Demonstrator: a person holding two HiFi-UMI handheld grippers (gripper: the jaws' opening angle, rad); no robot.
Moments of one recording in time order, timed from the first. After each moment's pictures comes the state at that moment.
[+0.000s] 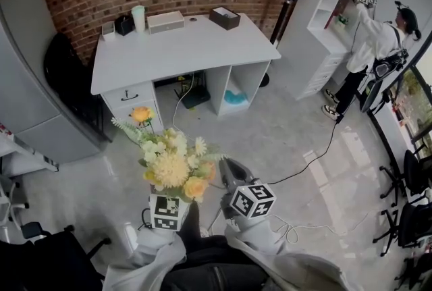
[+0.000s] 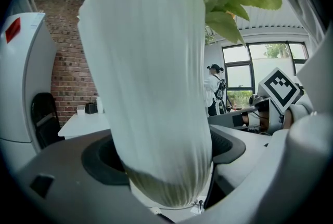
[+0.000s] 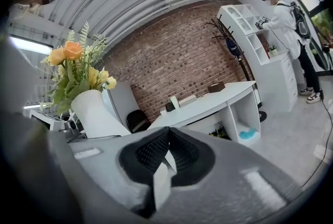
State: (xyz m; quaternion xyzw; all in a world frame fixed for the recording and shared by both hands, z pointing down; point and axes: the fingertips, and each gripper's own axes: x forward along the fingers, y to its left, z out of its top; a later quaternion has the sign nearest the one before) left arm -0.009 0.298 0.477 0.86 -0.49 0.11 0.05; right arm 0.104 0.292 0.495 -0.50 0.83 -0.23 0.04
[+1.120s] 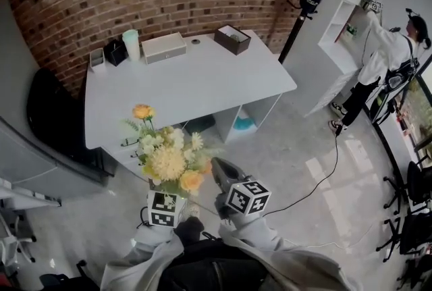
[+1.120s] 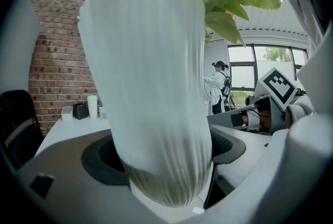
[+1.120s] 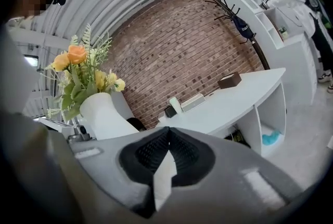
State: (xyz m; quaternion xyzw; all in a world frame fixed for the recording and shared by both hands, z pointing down) left arm -0.064 -0.023 0.469 0.88 -0.46 0.12 0.08; right arm 0.025 -0.023 0.478 -0.47 0.84 -0.28 0.05
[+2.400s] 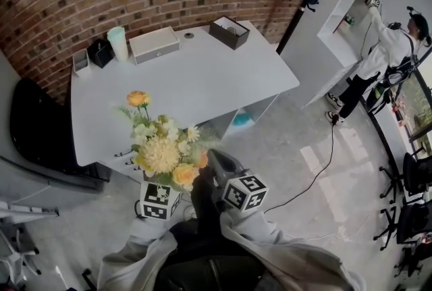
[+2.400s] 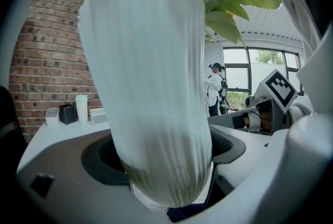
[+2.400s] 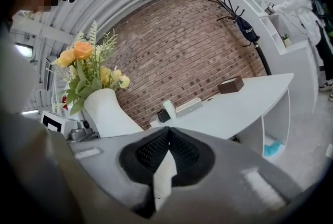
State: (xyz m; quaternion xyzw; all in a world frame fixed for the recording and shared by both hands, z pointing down) left arm -0.074 -0.137 0.493 0.90 -0.41 0.11 0.08; right arm 0.009 -0.127 0.499 -0.50 0.83 -0.25 0.05
